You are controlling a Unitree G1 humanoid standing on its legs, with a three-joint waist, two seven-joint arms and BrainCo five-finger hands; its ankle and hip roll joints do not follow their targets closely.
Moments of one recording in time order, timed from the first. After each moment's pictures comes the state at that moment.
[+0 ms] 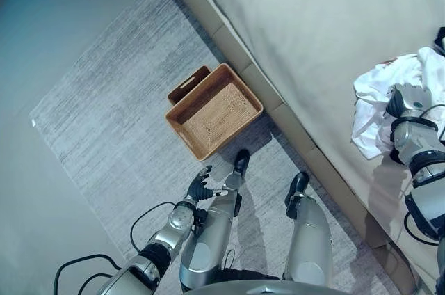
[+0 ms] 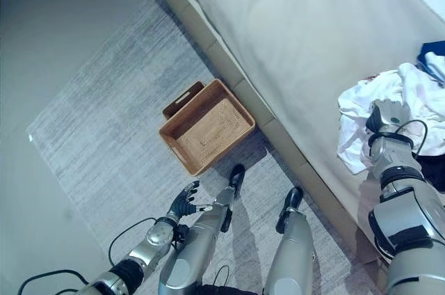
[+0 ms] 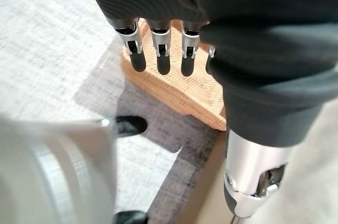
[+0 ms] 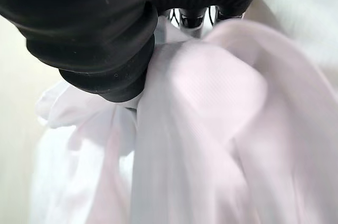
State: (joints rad) left arm -0.24 0.21 -0.48 0.89 -0.23 -0.28 0.16; right arm -0.98 -0.81 0.53 1.20 -0.50 -0.04 -0.46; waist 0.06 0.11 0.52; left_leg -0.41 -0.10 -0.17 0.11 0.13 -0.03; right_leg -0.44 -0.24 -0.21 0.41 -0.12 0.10
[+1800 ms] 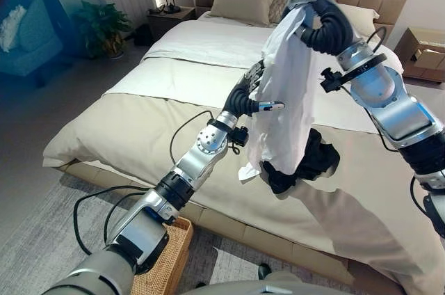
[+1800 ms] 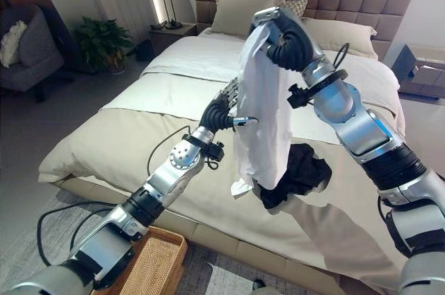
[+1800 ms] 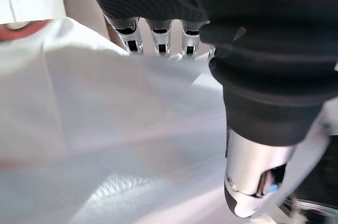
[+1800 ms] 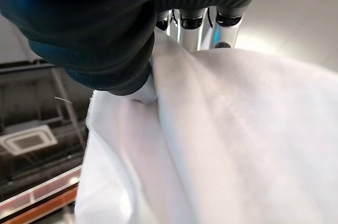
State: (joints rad) left arm -0.70 0.17 -0.58 0.37 -0.39 -0.20 0.14; right arm -0.88 -0.91 0.49 0.00 0.20 -0.15 -0.09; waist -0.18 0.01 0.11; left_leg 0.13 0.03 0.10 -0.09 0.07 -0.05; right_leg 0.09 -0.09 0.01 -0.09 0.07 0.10
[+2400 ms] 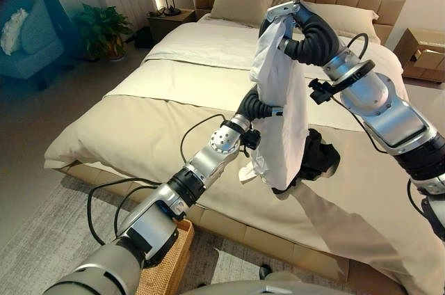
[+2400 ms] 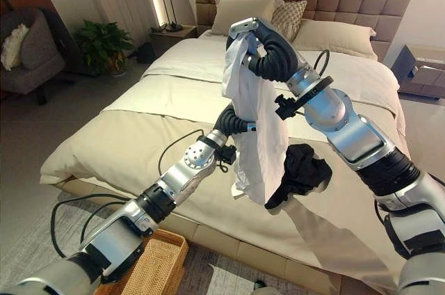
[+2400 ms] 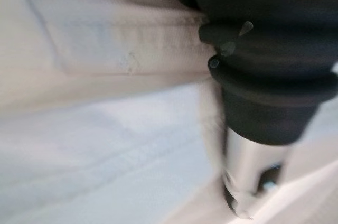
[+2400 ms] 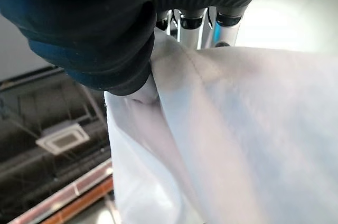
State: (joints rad) left arm -0.75 0.13 -0.65 0.45 -0.46 -0.18 0.14; right arm -0.87 -0.88 0.52 -0.07 0.32 -0.17 -0.05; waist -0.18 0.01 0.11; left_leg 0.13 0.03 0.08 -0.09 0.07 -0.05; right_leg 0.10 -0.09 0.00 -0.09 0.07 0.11
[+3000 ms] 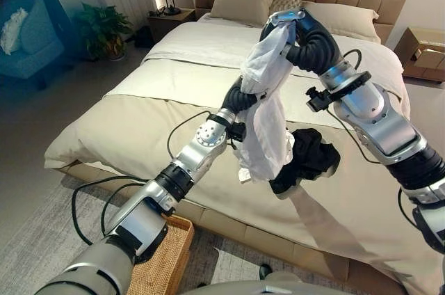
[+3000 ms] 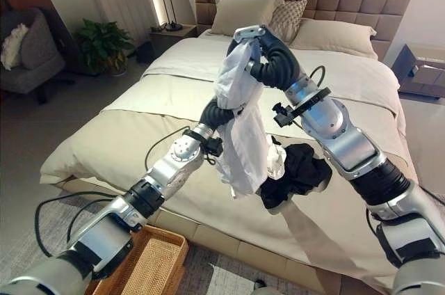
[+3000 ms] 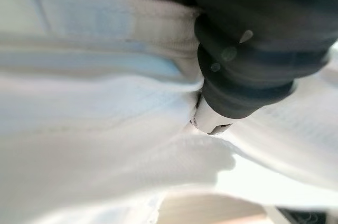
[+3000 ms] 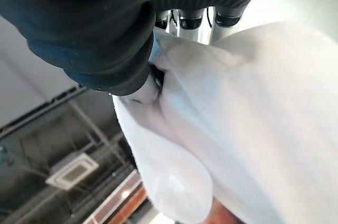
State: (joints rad) left arm -0.76 0.27 -0.57 0.41 -0.55 -0.18 0.16; right arm -0.72 -0.83 0.42 -0.11 0.43 -0.19 -0.05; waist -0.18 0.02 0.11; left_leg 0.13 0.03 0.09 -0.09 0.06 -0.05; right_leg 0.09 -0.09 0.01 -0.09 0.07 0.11
